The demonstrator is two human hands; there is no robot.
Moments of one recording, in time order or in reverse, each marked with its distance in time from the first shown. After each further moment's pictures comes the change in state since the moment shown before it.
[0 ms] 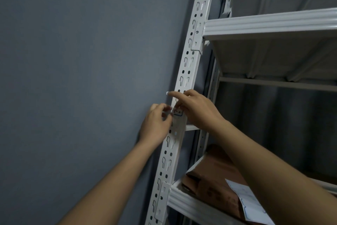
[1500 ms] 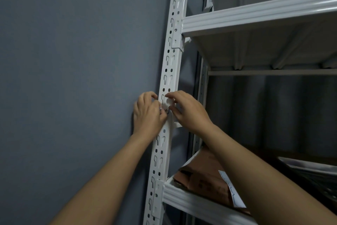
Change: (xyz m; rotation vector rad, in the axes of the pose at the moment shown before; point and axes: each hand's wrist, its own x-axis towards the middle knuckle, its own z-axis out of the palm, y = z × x) left_hand 0.012 0.011 0.013 0.558 0.175 0.334; right_hand -0.028 -0.003 0.001 0.316 0.144 0.175
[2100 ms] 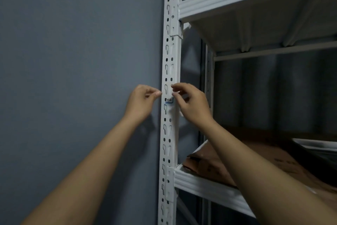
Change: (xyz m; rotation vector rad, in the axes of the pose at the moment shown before) left_hand 0.016 -0.009 -0.045 -0.506 -0.207 -0.244; right_hand -0.016 -0.010 0.015 0.428 0.294 0.185
